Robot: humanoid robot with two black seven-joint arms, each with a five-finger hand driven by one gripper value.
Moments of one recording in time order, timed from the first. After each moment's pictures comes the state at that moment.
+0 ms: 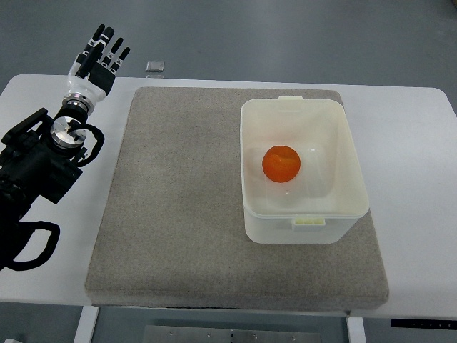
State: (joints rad) left arm -1.04 0.13 -0.77 -0.14 -0.29 -0.34 -0.24; right arm 0.03 0.00 -0.05 0.17 0.03 -0.15 0.17
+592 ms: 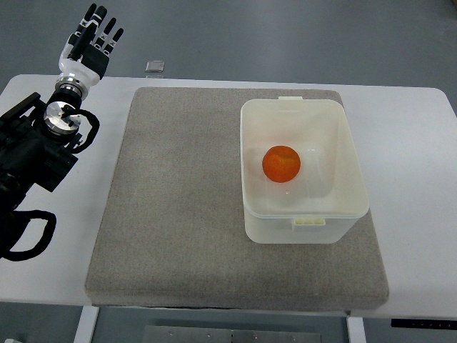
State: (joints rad) left arm -1.06 0.13 -0.77 -0.14 -0.29 -0.33 -0.24; right arm 0.03 0.00 -0.05 0.17 0.03 -0.15 0.17
